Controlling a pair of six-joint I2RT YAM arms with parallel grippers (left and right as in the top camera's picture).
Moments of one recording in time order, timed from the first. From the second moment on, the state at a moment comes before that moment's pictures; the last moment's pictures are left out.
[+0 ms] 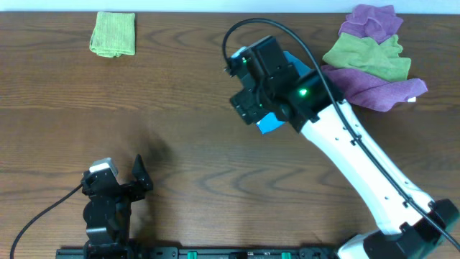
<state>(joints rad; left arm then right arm) 0.07 0.01 0.14 -0.48 -0.06 -0.25 0.59 1.67 1.68 -1.04 0.11 -0.10</state>
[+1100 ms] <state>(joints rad) 0.07 0.01 0.14 -0.48 -0.06 -0.25 0.35 2.15 1.56 -0.29 0.12 -0.25</state>
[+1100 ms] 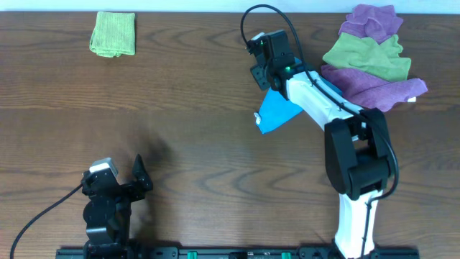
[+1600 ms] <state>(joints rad) 0.07 0.01 0.14 -0.48 -0.06 -0.25 0.32 2.21 1.56 -0.28 0.04 -0.25</state>
